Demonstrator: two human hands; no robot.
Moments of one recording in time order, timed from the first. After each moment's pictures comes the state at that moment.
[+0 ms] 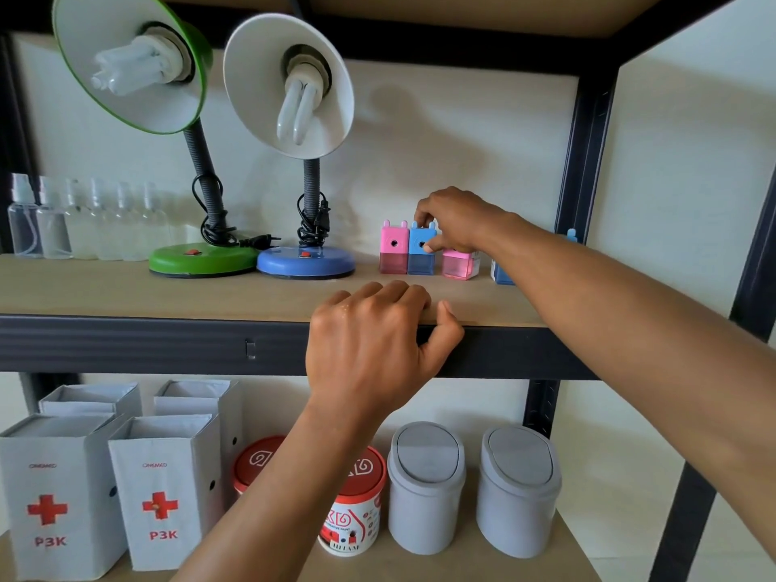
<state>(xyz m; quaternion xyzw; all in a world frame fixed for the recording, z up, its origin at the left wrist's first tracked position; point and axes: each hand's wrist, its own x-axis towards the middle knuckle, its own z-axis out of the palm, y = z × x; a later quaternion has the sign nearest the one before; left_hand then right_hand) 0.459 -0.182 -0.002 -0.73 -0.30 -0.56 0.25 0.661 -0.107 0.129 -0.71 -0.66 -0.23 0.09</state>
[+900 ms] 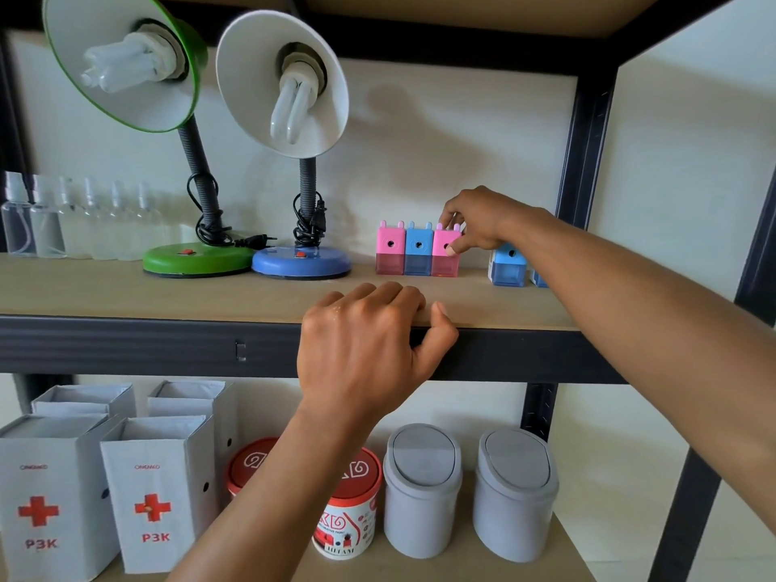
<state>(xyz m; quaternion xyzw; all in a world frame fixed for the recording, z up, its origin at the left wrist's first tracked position) 0.459 -0.182 -0.003 -0.73 -0.29 -0.56 0.26 0.694 -0.118 0.139 -0.75 -0.63 -0.17 0.10</state>
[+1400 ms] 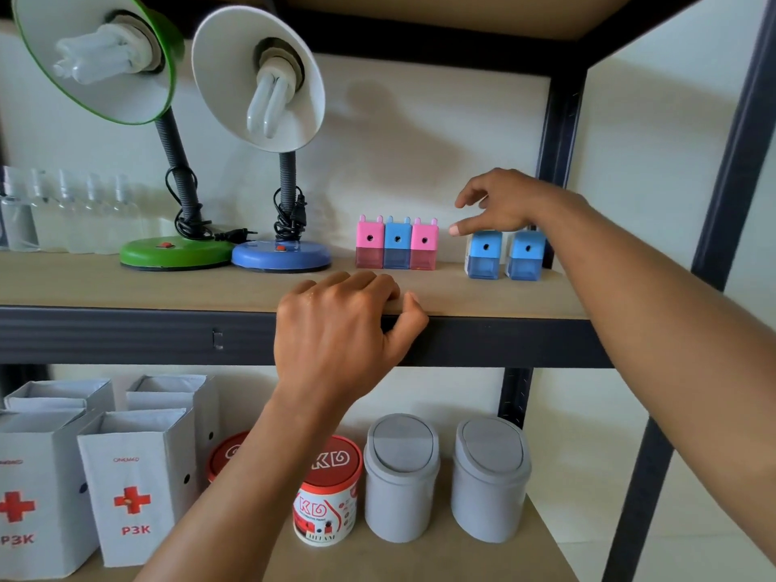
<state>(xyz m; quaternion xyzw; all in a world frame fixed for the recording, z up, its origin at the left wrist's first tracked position) 0.458 -0.190 0.001 -0.74 -0.30 -0.55 0.25 0.716 -0.183 0.156 -0.77 -0.60 -0.12 0.16</state>
